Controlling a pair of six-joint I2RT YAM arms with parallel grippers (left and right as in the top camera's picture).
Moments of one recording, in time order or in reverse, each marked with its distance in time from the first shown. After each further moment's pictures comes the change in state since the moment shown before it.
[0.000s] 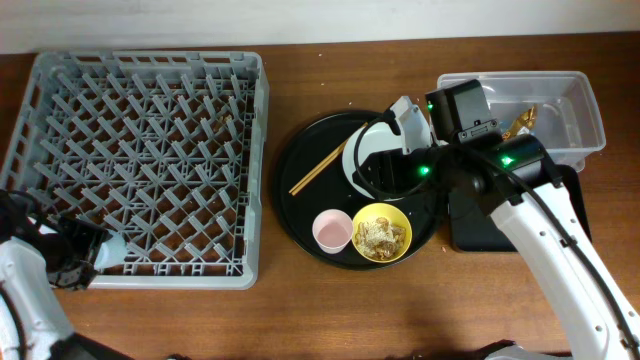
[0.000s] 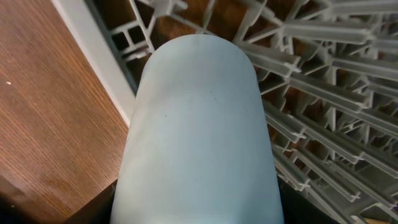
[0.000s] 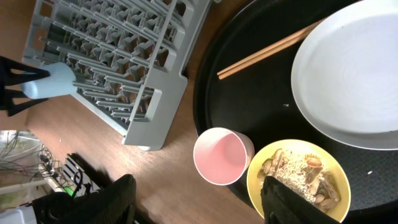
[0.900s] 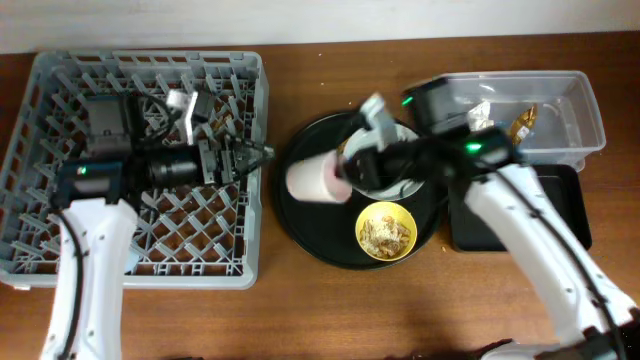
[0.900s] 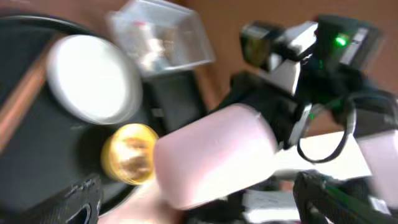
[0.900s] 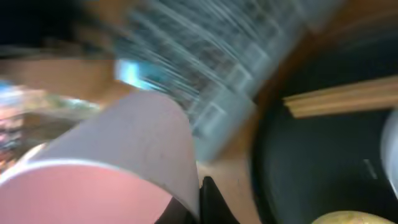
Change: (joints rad) left arm -0.682 -0.016 0.212 0.197 0.981 0.351; right arm -0.013 0.091 -0.032 0.222 -0.370 -0.124
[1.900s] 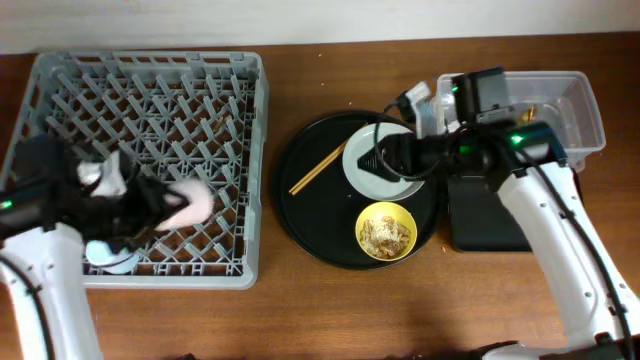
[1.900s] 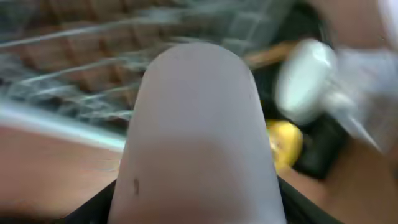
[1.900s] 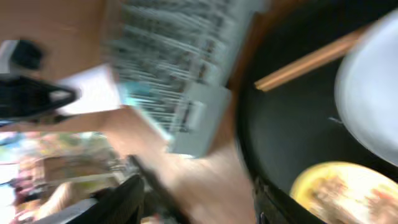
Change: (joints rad) left arm 0.300 -0.087 0.012 -0.486 -0.647 -0.101; right arm -0.120 -0.020 0.006 -0.156 0.093 0.119
